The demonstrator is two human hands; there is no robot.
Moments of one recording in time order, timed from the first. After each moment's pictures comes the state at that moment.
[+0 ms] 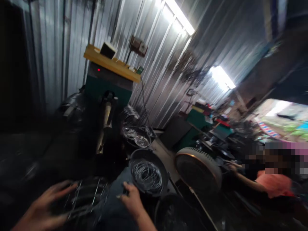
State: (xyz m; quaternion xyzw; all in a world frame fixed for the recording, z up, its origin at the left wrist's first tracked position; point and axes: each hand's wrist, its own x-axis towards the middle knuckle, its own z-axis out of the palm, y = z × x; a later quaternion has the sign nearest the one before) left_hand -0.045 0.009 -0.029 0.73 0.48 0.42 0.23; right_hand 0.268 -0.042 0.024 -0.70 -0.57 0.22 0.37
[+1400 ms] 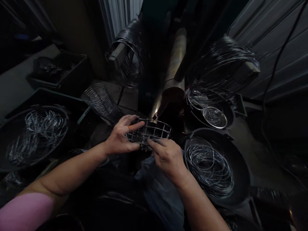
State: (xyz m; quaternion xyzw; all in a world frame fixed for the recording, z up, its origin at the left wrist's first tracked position) left_hand 0.012 0.095 0.032 0.77 0.47 0.40 0.17; right_hand 0.231 0.082 0.058 -0.35 -0.90 0.03 0.26
